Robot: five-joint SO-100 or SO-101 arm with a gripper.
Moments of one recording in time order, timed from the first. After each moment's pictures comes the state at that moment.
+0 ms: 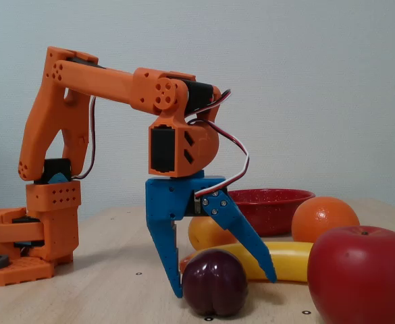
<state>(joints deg) 34.5 66.7 76.1 78.4 -26.1</state>
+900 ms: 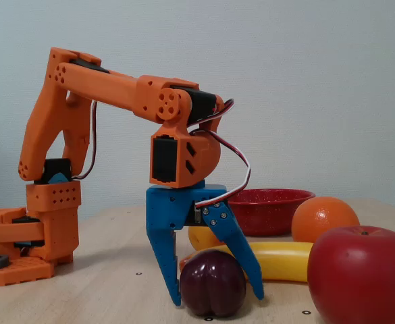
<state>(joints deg) 34.5 65.1 76.2 78.2 -26.1</state>
